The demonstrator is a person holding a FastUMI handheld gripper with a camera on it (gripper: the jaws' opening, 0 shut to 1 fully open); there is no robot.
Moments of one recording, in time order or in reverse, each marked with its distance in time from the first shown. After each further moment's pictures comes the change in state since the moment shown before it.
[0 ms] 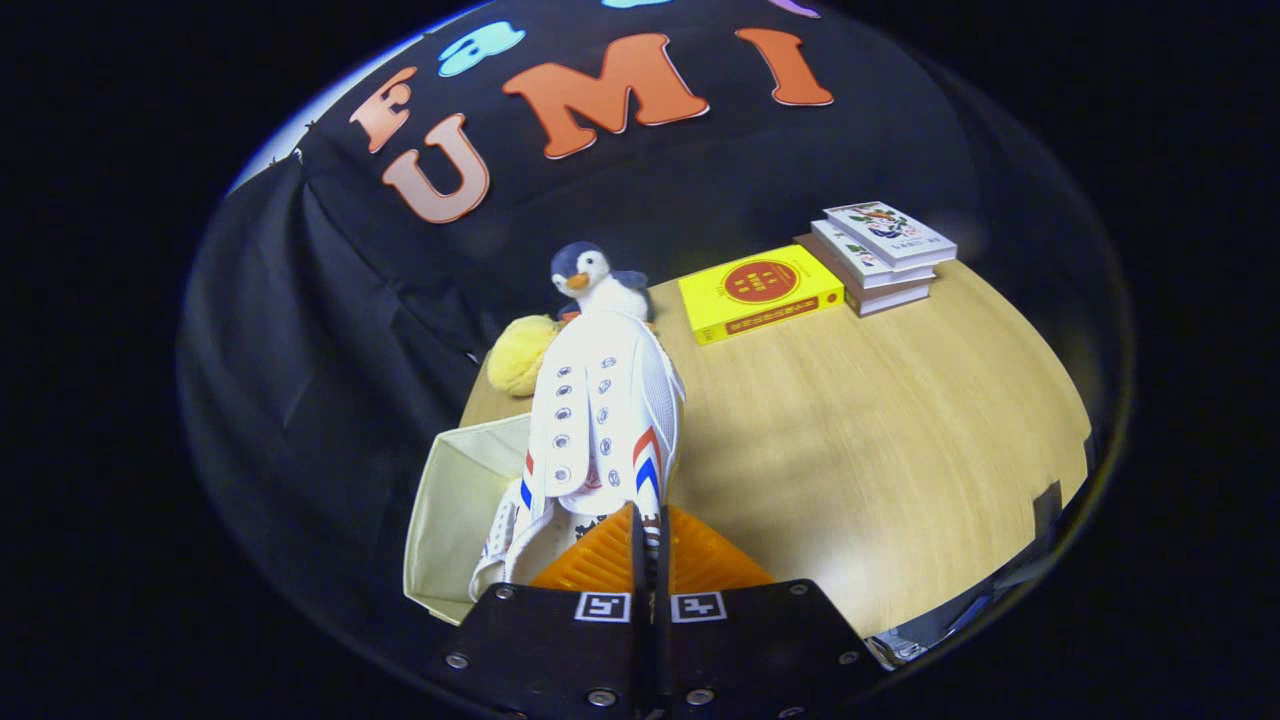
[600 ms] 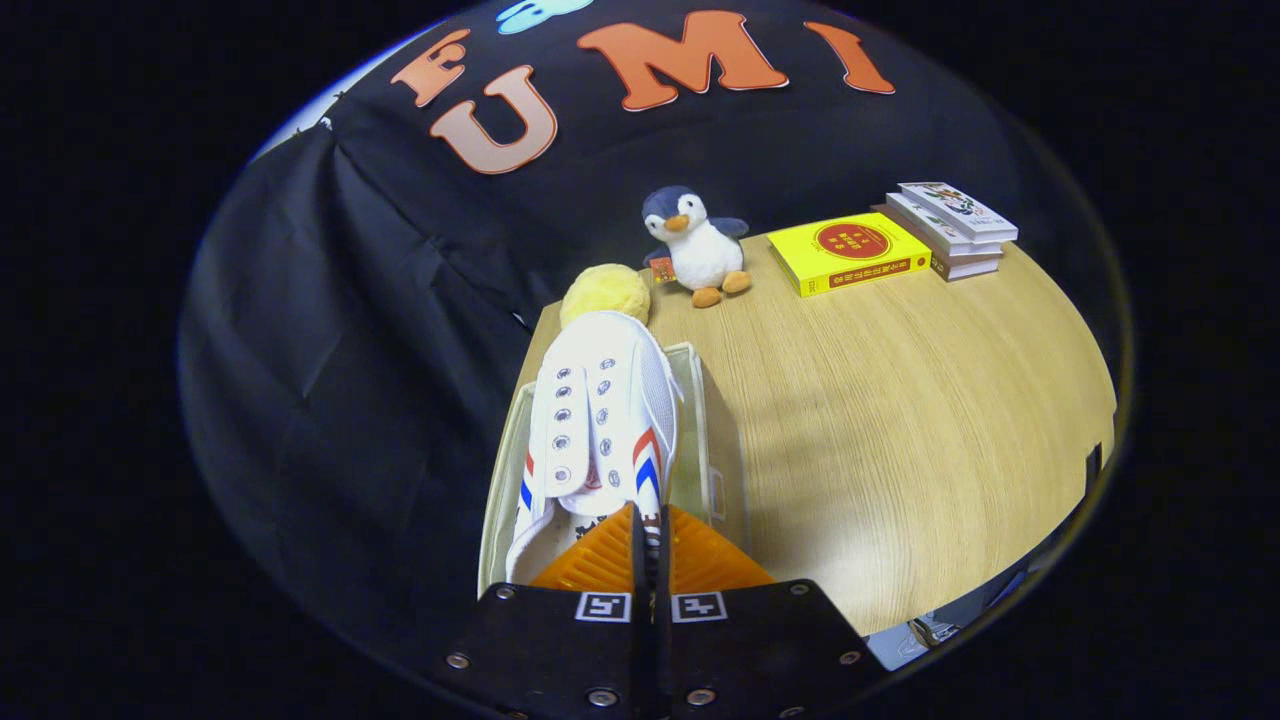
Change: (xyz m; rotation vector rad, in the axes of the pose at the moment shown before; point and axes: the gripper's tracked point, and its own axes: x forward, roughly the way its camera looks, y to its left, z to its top) arm 0.036 0.104 -0.058 -0.035 0.073 0.019
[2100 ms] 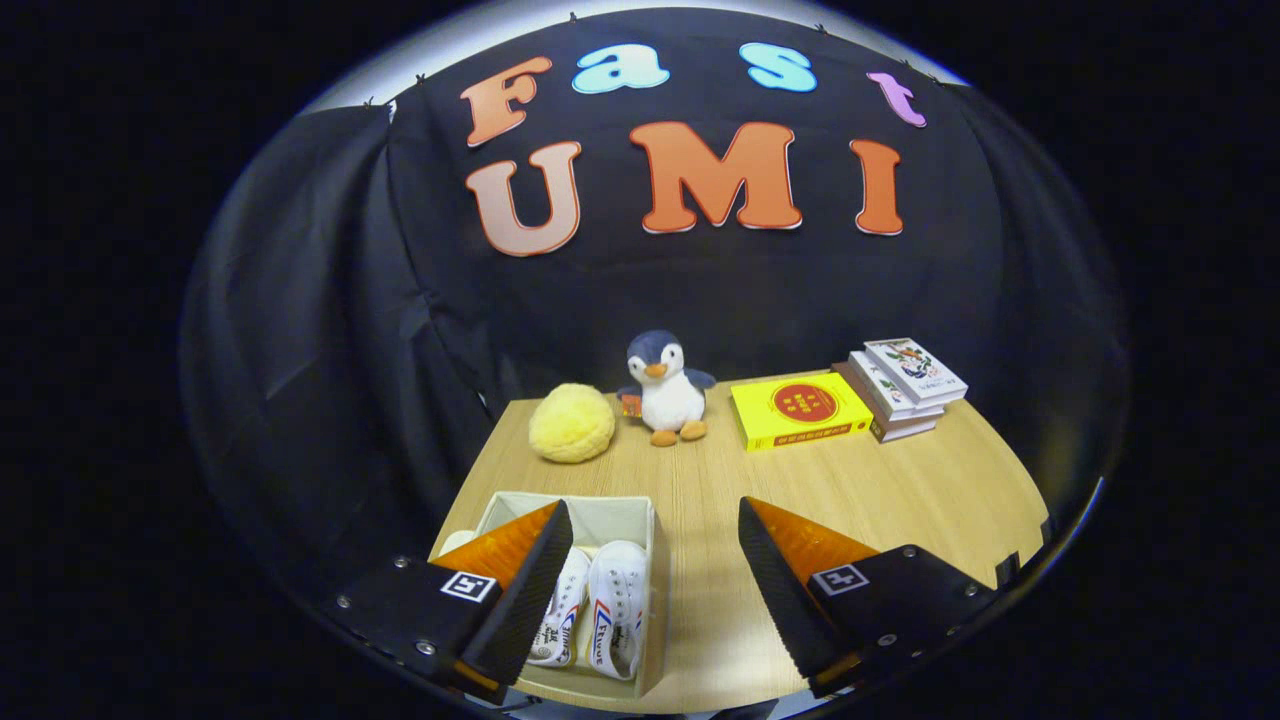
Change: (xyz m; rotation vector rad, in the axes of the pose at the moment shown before) arm -0.076 -0.008 0.129 -0.197 -0.394 -0.137
